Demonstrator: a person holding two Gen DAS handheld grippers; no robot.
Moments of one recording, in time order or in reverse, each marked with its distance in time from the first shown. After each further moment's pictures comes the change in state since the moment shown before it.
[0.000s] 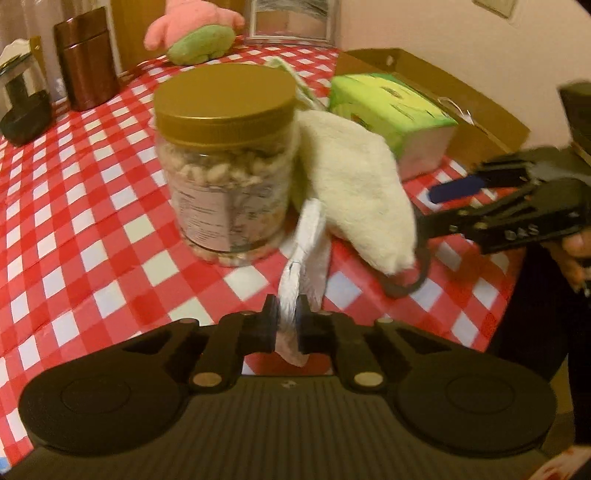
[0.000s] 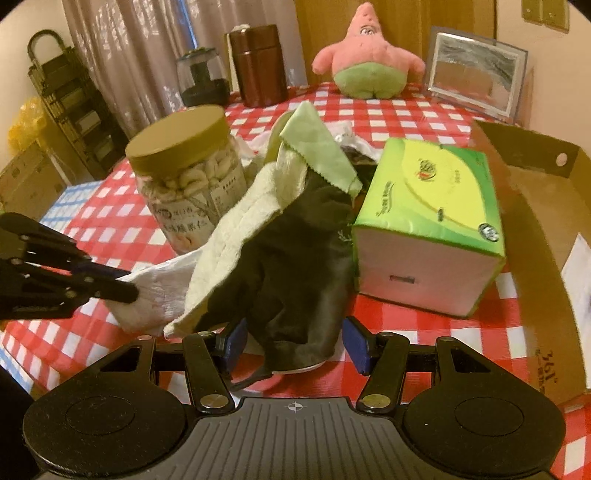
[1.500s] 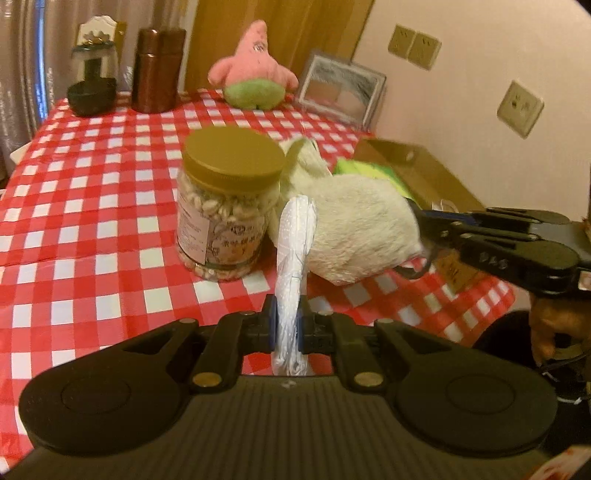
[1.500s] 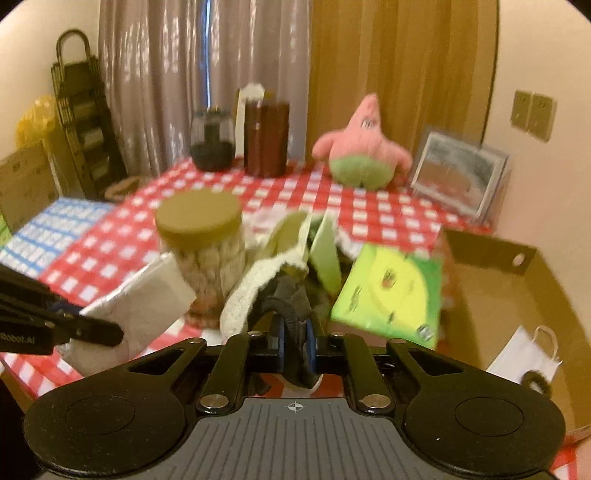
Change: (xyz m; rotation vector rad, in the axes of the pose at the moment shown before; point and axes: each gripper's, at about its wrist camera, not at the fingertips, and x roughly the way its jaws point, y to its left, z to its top) left arm -0.067 -0.039 -0.008 -0.360 -0.218 0.028; right arm -0.075 0.026 0.015 -0.150 -0.235 -0.112
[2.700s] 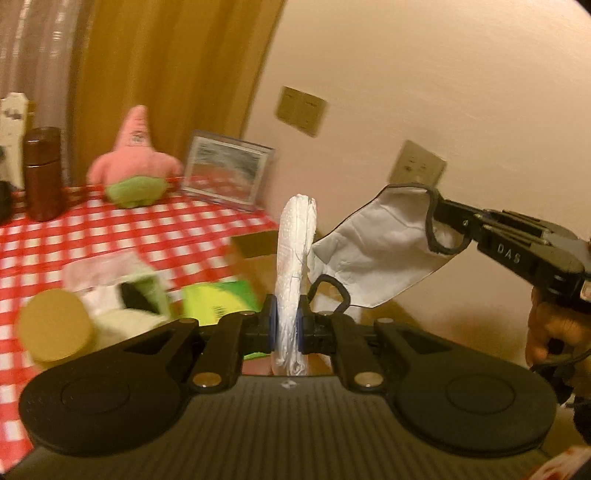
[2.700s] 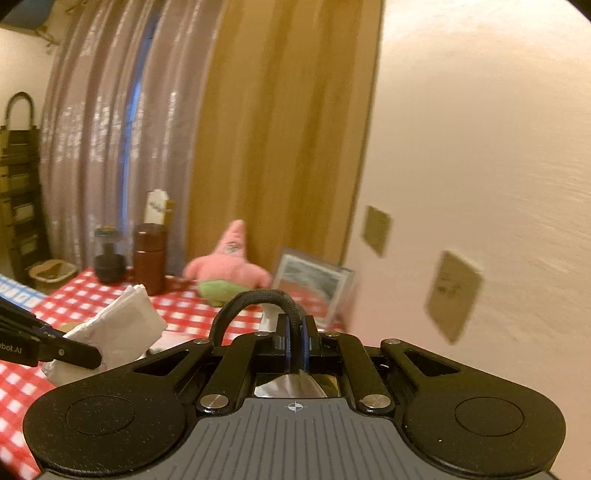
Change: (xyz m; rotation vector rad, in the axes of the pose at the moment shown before) left arm 0.010 -0.162 0.107 0.130 -0.148 -0.208; right arm -0.139 -0.139 0.050 0.008 -0.302 -0.281
